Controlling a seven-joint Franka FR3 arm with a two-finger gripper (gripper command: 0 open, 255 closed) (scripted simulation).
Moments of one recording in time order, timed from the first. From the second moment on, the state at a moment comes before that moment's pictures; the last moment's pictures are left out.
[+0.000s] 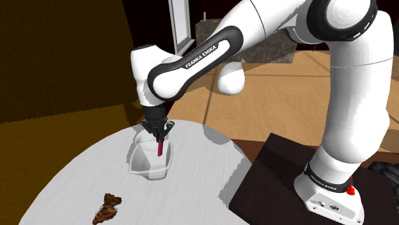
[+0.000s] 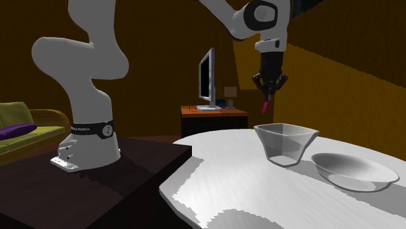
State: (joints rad) arm -0.24 0.37 0.76 -1.85 -0.19 2.13 1.72
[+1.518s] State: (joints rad) arm -0.11 0.69 0.63 -1.58 -0.35 2.14 1.74
